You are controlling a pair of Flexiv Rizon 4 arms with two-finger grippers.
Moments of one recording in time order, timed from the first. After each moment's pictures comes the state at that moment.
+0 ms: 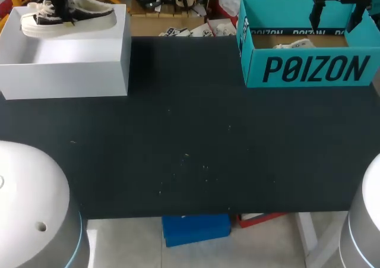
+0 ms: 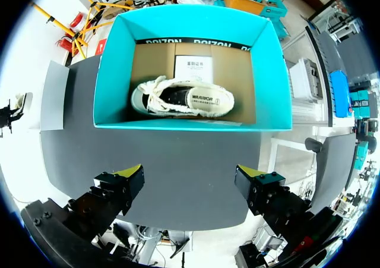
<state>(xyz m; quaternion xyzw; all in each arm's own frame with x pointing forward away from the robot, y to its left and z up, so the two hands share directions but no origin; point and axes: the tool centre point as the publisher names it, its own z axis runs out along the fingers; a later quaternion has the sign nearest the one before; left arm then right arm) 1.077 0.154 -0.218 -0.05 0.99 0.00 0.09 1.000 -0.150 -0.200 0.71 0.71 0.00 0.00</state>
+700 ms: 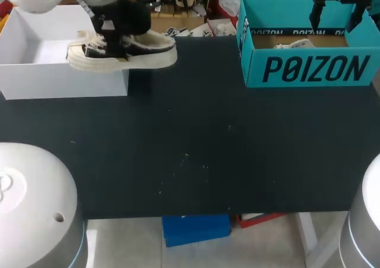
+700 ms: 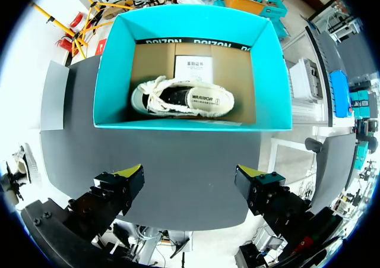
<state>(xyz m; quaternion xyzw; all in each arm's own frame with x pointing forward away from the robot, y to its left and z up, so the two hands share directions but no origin) 0.877 -0.026 -0.186 0.03 0.99 -0.02 0.09 1.000 -0.150 -0.200 0.71 0.71 0.00 0.00</state>
